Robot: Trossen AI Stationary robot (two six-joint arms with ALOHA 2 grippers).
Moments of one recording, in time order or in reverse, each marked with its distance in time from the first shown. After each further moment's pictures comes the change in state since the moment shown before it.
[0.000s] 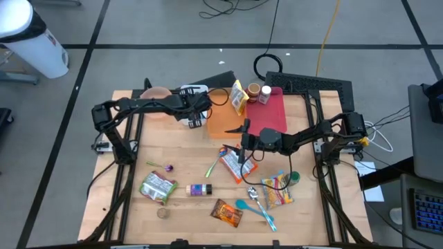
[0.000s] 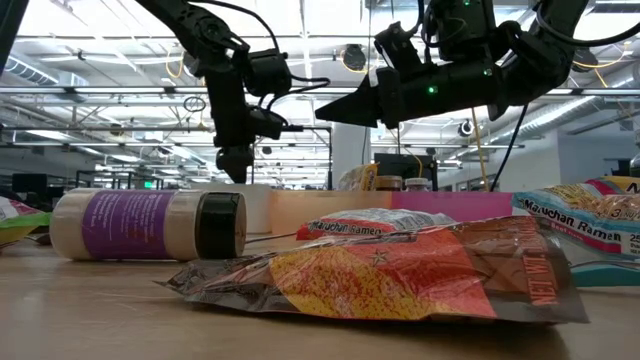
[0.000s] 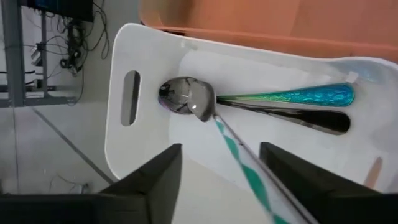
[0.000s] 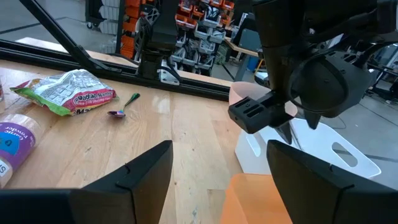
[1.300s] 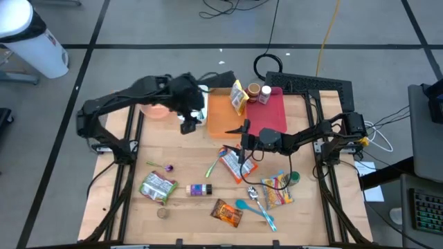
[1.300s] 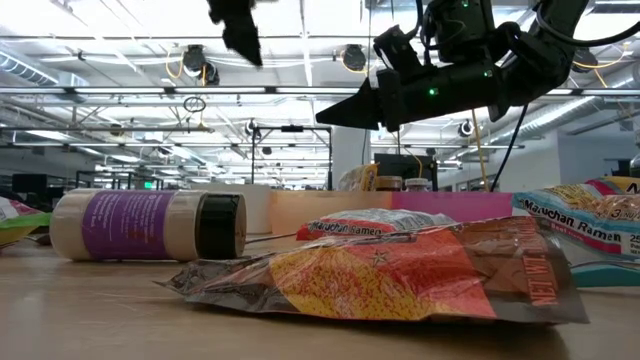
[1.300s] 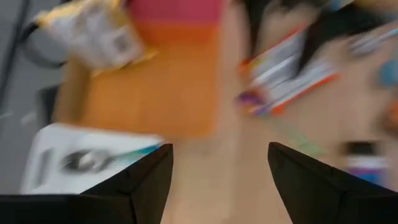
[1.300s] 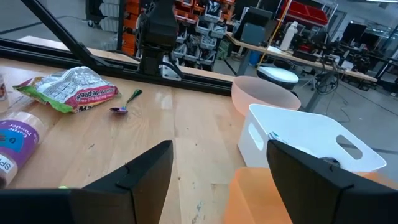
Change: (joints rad) left arm -0.118 -0.196 0.503 -0.540 0.634 -0.162; right arm 0.000 0.000 0.000 -0.022 -0.002 0.025
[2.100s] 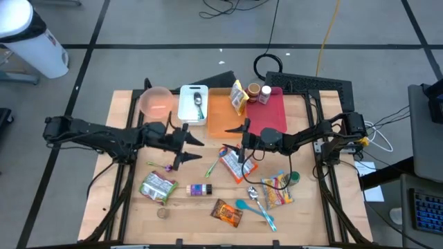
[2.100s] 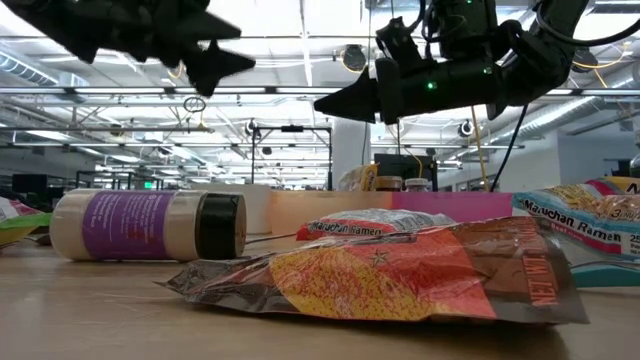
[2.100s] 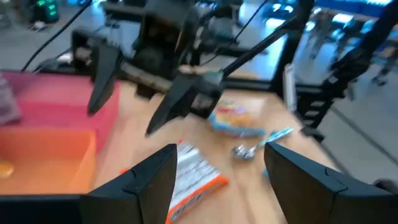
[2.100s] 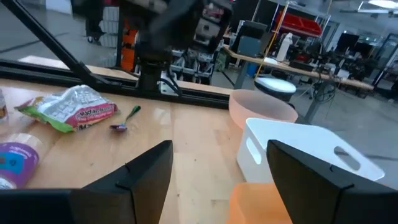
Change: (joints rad) left arm -0.291 -0.469 -1.191 1.518 0.080 -0.284; right arm 0.001 0.000 0.000 0.058 -0.001 0.017
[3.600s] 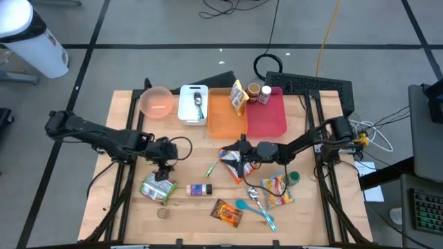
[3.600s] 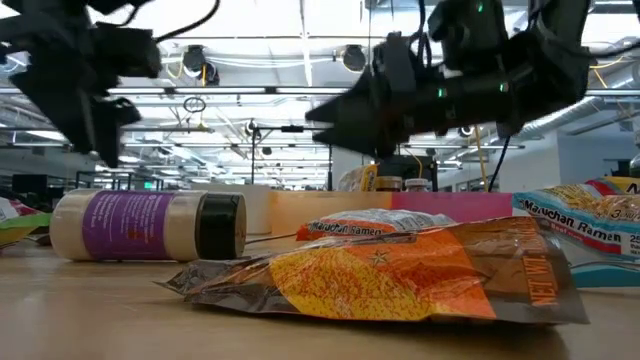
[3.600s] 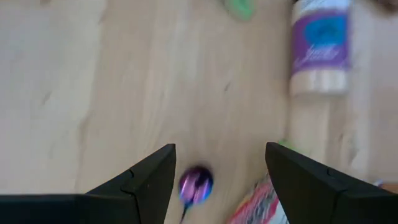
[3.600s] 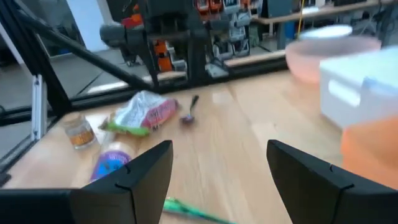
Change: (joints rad) left arm -0.214 -0.004 0.180 -1.119 -0.175 -0.234; right arm 0.124 0.152 0.001 0.102 0.004 0.408
